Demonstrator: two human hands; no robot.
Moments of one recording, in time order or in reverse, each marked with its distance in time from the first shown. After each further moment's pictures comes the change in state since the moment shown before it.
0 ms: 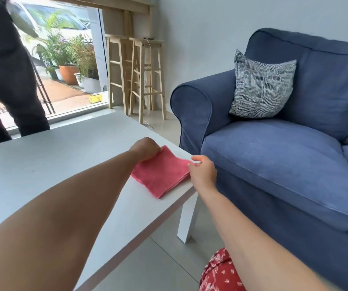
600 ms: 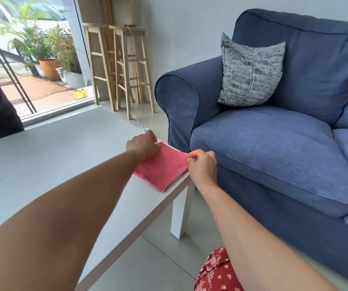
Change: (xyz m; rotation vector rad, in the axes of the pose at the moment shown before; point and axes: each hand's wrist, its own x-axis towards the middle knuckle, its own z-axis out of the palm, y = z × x) left_hand 0.028 0.031 0.040 0.224 0.110 0.044; right_hand 0.035 0.035 -0.016 -0.231 0.055 -0.085
